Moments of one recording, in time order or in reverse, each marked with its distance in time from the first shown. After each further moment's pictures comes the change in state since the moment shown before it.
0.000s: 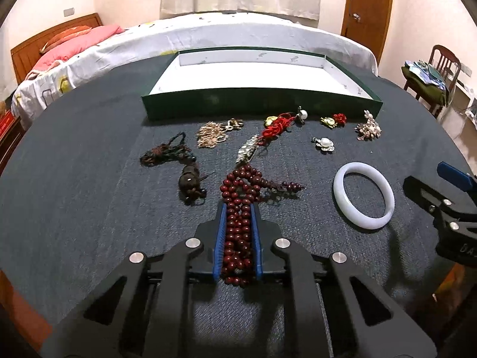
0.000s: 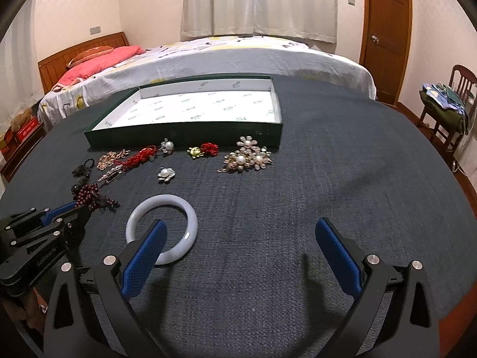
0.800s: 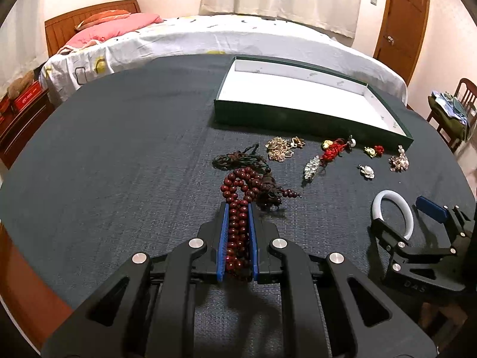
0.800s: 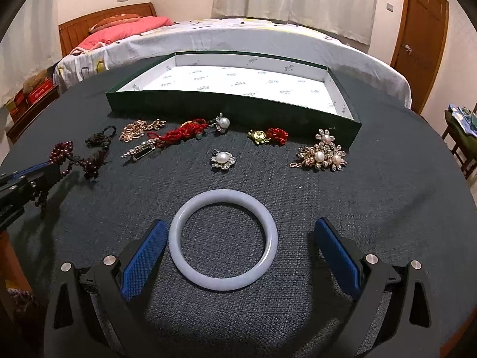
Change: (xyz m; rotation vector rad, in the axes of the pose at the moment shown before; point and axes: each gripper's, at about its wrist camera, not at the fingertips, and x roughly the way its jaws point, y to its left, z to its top) left arm -0.022 0.053 0.004 -0.144 -0.013 0.082; right arm 0.036 0.055 -0.001 -0.122 0.088 0.065
